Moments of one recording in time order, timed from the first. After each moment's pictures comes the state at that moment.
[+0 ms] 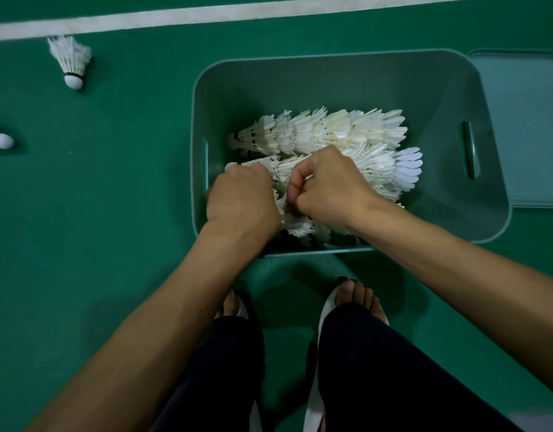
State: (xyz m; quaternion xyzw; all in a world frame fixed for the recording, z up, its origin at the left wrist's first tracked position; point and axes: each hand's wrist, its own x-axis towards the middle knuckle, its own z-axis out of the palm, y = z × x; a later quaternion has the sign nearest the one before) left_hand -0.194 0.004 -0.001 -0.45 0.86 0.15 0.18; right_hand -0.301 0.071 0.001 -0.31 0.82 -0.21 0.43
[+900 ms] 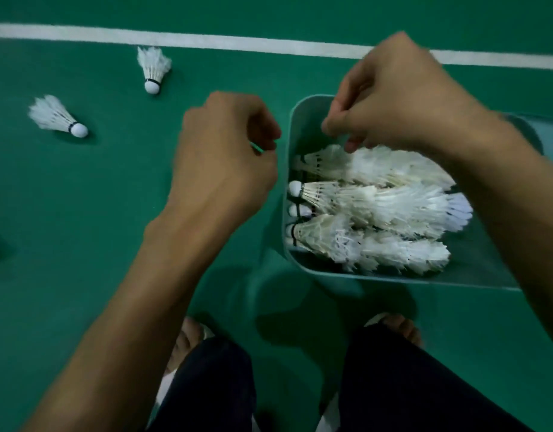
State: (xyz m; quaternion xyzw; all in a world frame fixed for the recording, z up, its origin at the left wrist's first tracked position) left_hand -0.110 -0.075 0.064 -0.48 0.80 0.31 -0.17; right_hand -0.292 -0.019 0.102 -0.47 0.82 -0.20 0.27
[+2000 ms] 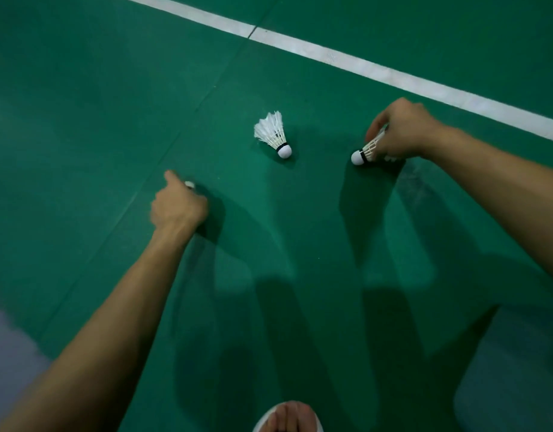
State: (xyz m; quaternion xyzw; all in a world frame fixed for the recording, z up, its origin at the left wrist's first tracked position) left_hand 0.191 -0.263 -0.087 -0.89 0.43 0.15 0.00; right_hand -0.157 -0.345 -0.061 -0.63 0.70 -0.03 0.33
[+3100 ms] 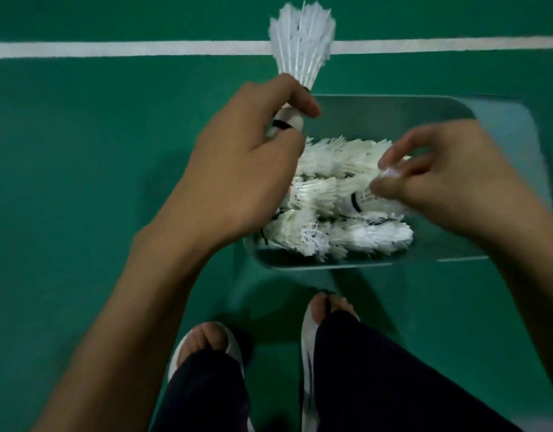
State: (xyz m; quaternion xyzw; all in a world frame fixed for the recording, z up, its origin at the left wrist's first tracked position) left_hand -0.151 -0.044 0.087 -0.32 0.79 0.50 -0.16; right_hand -0.314 0.097 0.099 -0.28 0.90 -0.21 0.28
